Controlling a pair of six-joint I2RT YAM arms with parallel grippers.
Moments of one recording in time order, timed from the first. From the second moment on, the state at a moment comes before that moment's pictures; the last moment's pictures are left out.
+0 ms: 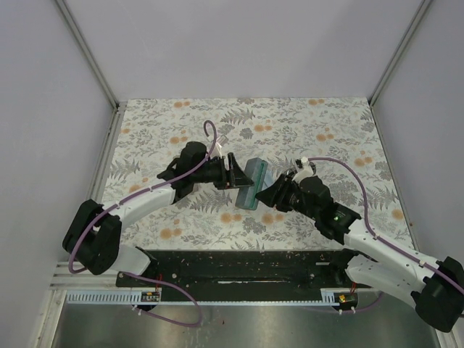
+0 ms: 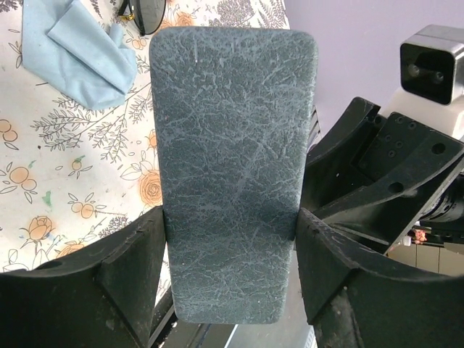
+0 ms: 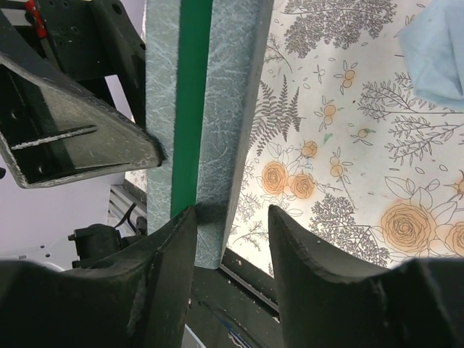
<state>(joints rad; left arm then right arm) -0.60 1.40 0.85 0.10 0.62 -0.82 0.74 0.89 0.53 -0.02 -0.05 0.94</state>
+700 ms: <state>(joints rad) -0.60 1.37 0.80 0.14 0.65 -0.85 0.73 1.17 0.52 -0.13 -0.03 0.95</state>
